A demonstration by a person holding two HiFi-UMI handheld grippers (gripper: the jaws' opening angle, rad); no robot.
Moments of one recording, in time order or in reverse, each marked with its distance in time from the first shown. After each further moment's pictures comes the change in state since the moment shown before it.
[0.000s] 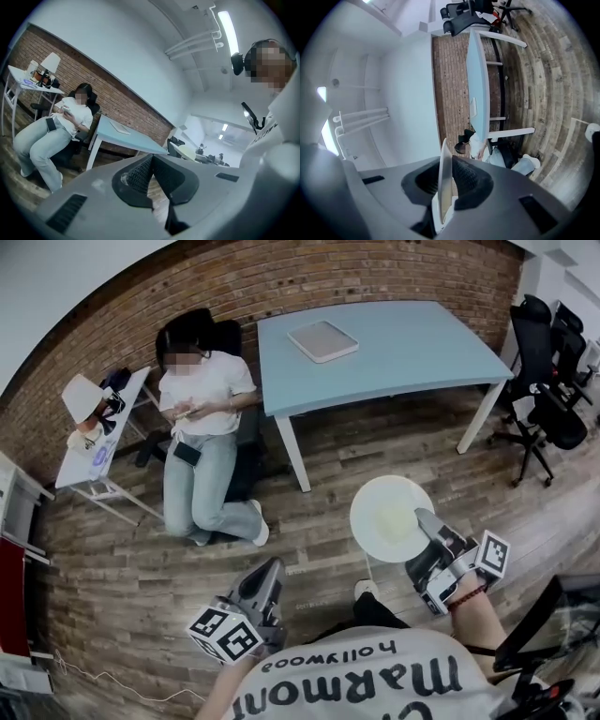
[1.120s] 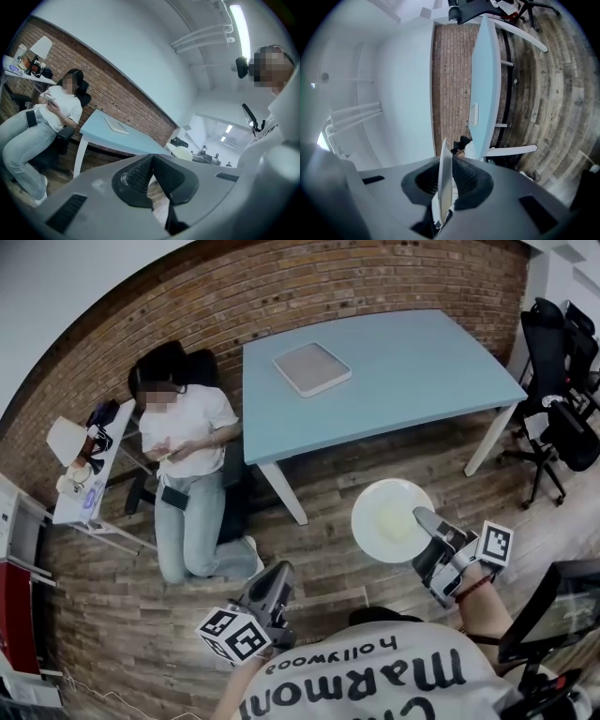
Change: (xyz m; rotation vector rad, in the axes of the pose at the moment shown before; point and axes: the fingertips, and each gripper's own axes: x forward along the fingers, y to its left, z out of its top) left arm 0.192 0.026 0.022 -0.031 0.012 0.005; right arm 0.093 -0.038 0.177 -0.098 0.093 -0.028
